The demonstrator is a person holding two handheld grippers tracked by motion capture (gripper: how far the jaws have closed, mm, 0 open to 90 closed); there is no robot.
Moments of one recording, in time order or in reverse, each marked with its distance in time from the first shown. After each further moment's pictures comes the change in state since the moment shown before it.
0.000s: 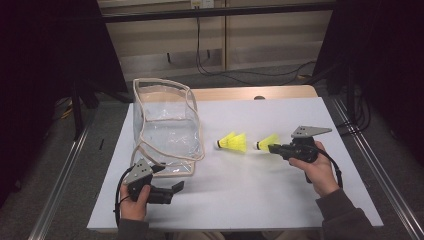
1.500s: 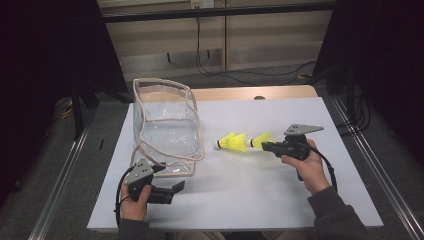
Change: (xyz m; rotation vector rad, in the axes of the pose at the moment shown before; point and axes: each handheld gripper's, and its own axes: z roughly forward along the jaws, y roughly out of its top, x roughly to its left) left arm -0.001 0.001 0.001 -0.001 0.001 0.002; right arm 0.005 0.006 0.019 -0.023 0.001 0.018
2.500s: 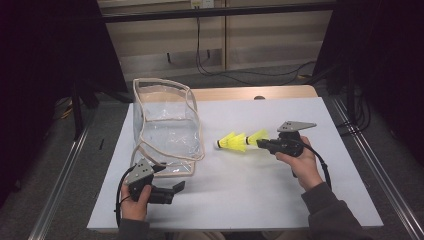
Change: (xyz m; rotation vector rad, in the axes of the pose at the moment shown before) left arm -0.001 0.000 0.001 -0.002 -0.001 0.000; right arm 0.004 0.011 0.013 0.010 -0.011 -0.015
